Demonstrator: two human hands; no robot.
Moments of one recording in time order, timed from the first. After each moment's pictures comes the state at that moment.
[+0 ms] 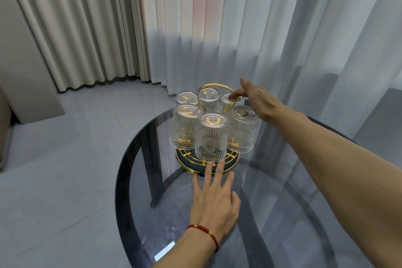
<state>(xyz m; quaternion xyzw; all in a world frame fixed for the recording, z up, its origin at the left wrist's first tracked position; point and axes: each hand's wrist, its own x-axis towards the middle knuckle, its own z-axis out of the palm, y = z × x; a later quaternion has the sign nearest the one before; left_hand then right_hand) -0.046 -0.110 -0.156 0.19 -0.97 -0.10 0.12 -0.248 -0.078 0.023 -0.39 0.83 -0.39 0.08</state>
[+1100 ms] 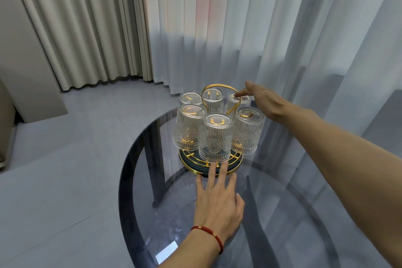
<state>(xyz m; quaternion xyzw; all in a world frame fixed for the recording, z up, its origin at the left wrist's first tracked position) -0.047 -0.111 -0.154 0.19 -0.97 -0.09 0.10 -0.273 -0.077 0.019 -0.41 0.84 -0.34 0.07</state>
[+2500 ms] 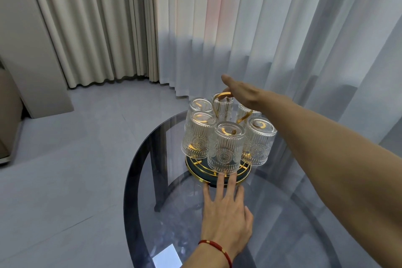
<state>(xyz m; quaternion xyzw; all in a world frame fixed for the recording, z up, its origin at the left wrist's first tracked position) -0.050 -0.113 -0.157 0.18 -0.97 -0.10 0.09 -0.258 -0.169 0.051 -0.43 0.86 -0.25 0.14</state>
